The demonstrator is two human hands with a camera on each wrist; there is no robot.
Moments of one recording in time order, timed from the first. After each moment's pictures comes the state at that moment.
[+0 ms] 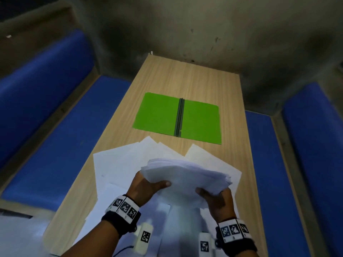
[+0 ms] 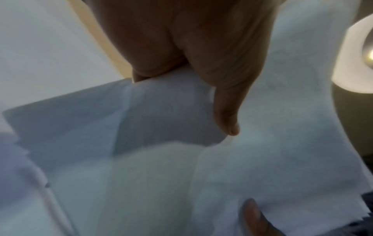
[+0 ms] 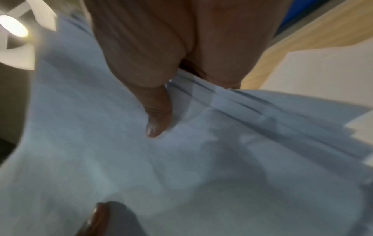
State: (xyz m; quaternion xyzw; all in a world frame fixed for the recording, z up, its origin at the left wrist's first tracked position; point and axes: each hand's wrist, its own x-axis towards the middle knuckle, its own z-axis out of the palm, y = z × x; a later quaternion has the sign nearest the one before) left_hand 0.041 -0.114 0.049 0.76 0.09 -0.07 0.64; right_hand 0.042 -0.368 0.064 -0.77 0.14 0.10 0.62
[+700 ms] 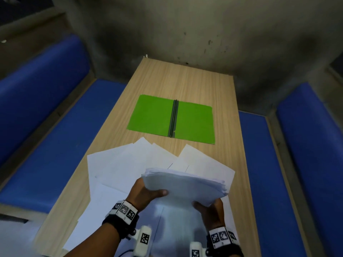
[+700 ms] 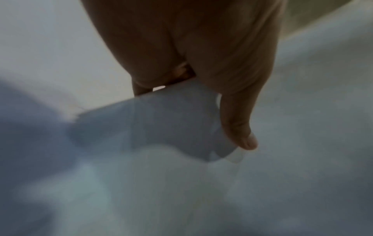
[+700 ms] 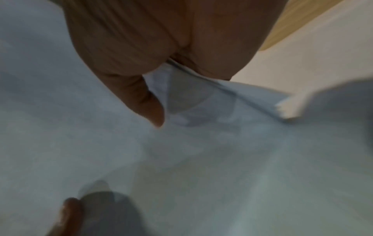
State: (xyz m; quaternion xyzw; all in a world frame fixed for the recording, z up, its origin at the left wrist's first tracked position) left_hand 0.030 -0.139 0.020 0.73 0.12 -0.10 0.67; right_hand 0.018 -0.395 0.009 -0.77 0.20 0.05 0.61
